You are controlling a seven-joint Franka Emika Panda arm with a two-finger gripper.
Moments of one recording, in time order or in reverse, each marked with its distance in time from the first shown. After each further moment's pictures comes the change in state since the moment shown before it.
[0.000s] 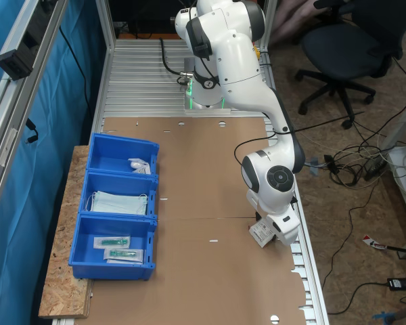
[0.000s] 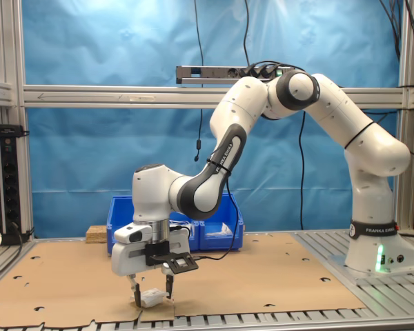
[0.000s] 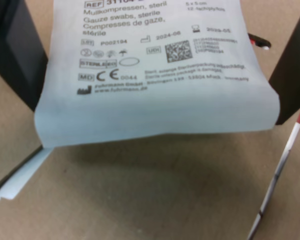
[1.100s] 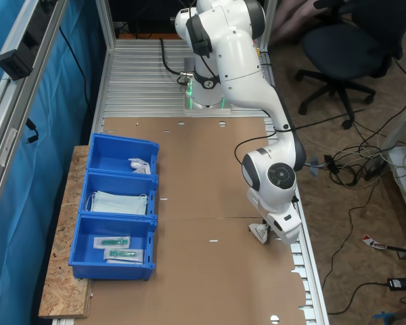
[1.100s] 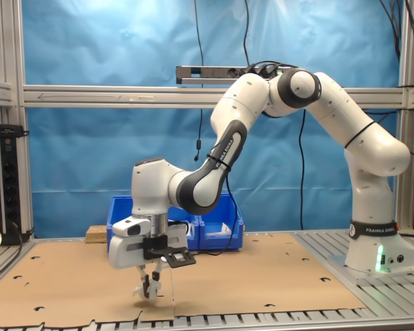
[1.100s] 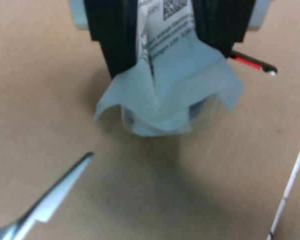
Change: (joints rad) arm 0.000 -0.025 0.000 0.000 0.000 0.000 0.000
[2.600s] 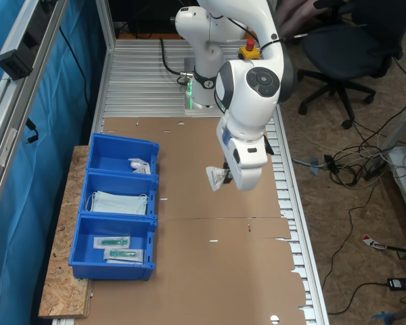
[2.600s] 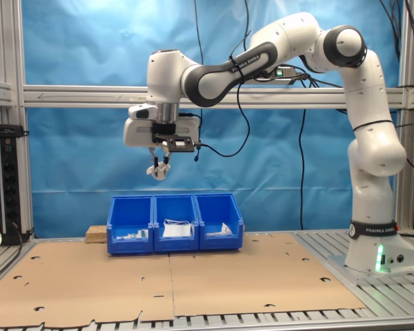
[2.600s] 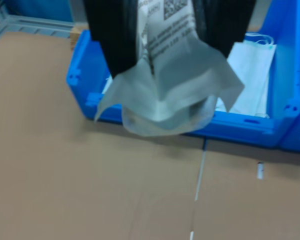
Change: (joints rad) arm -0.119 -0.571 -0.072 -0.111 0.000 -0.418 0.125
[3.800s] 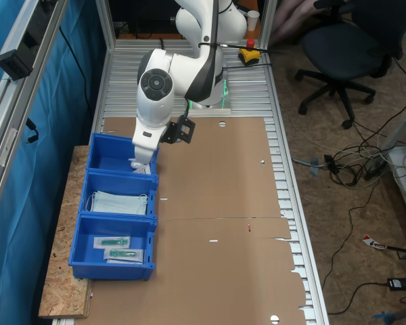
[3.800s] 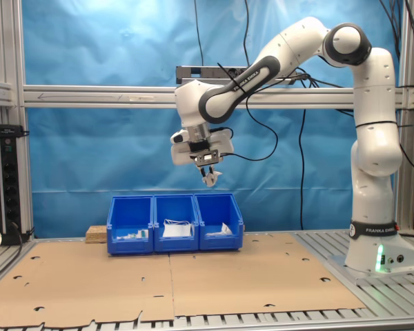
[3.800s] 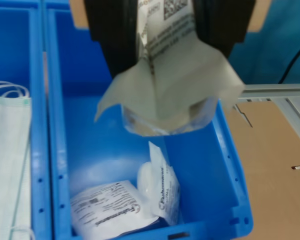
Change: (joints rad) arm -0.117 -0.135 -0.283 -0.289 0.000 -0.084 0.080
